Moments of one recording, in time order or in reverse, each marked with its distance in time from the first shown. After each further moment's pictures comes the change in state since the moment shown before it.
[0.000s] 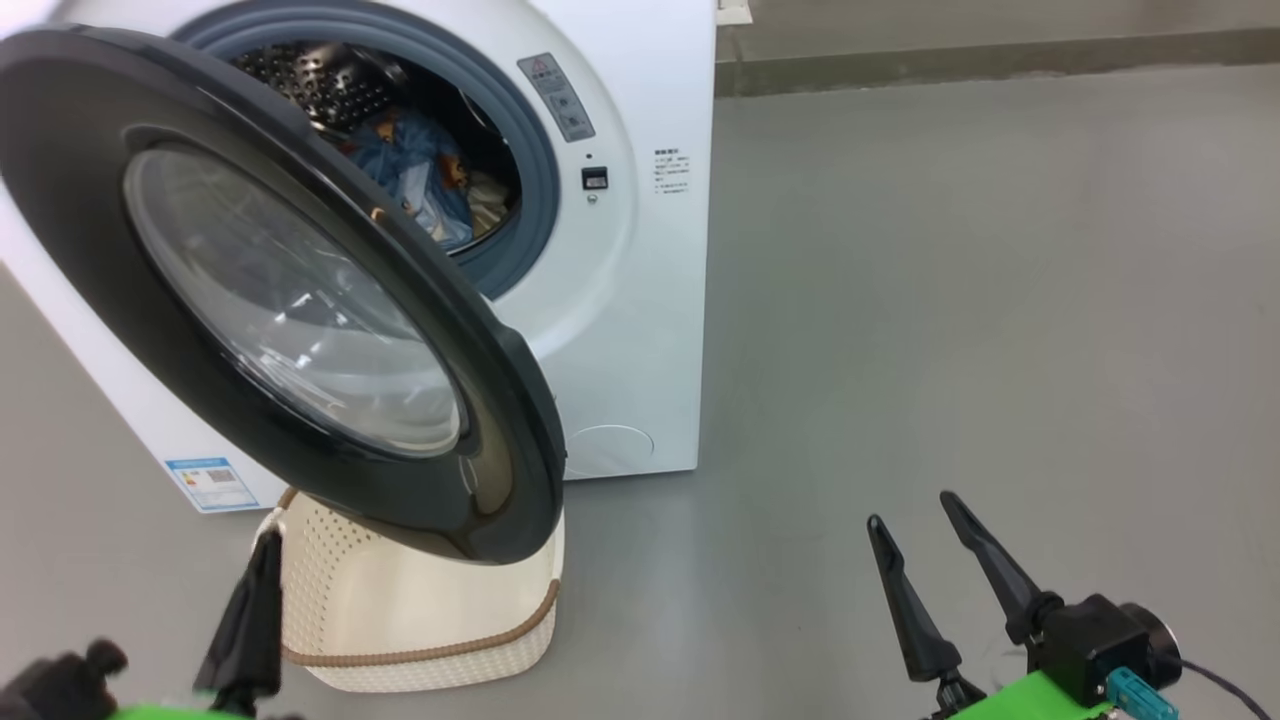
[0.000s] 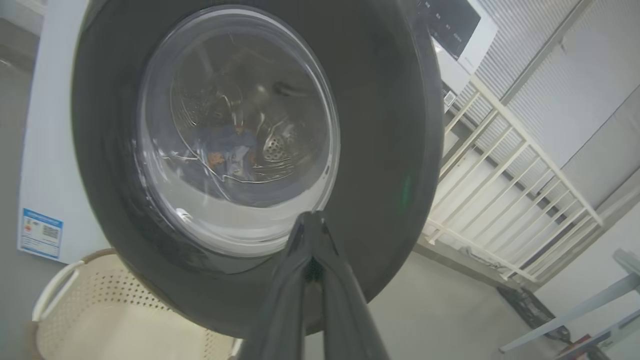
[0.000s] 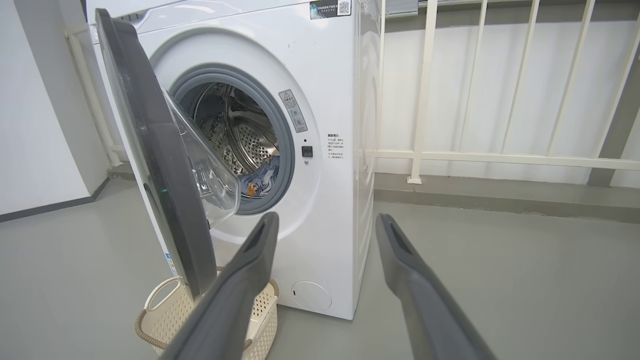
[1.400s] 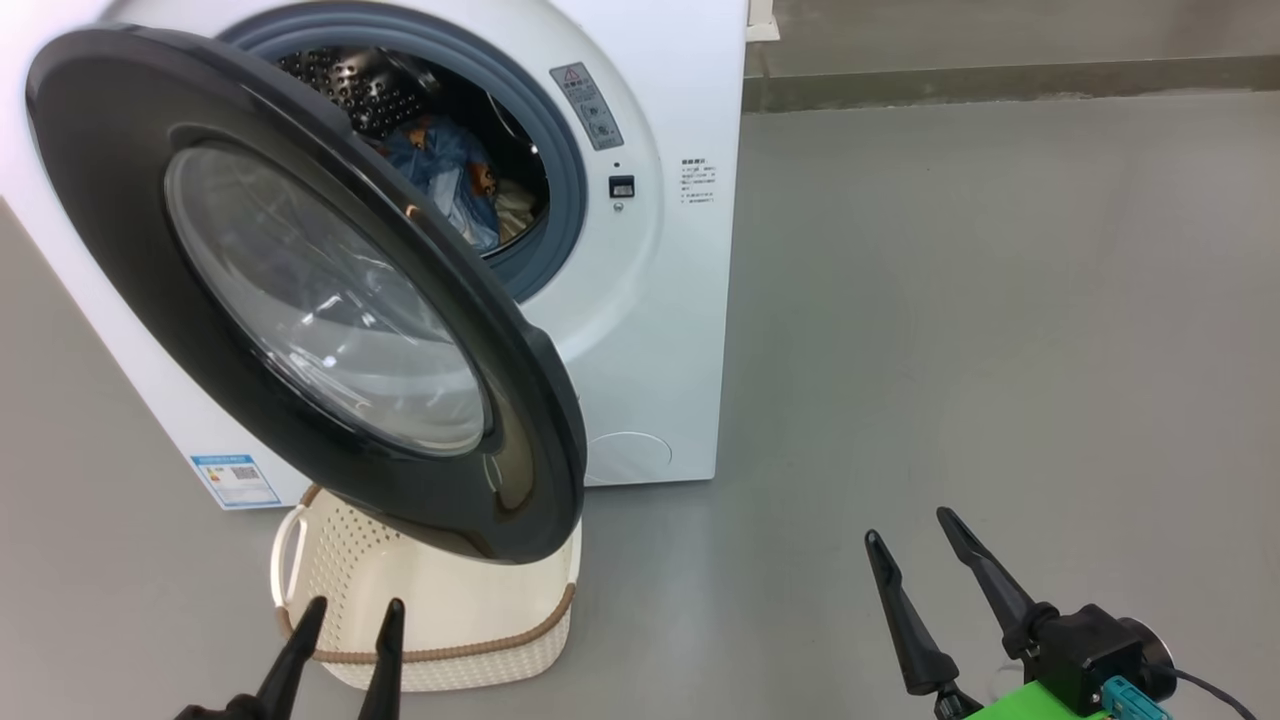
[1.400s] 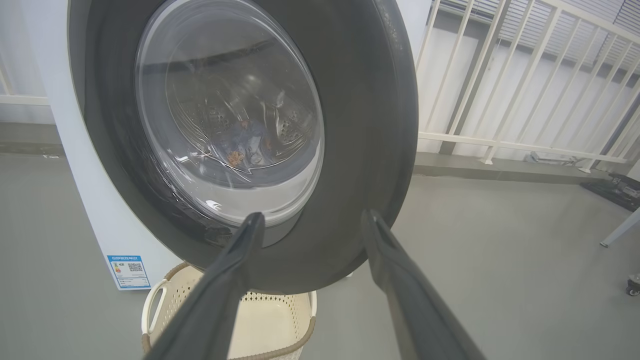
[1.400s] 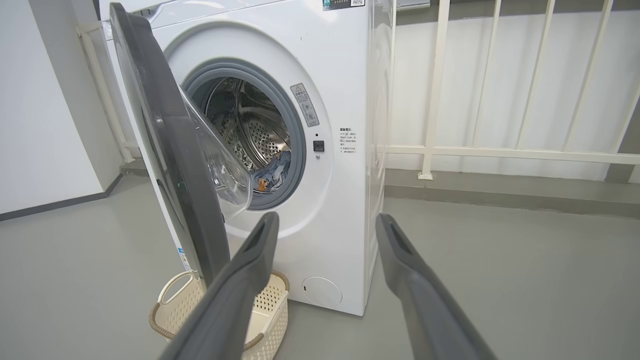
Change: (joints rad) left arm 0.087 -0.089 -0.014 0.031 0.530 -0.005 -0.023; right arm 0.013 0.001 0.004 0.015 0.010 0.000 0.000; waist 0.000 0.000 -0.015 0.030
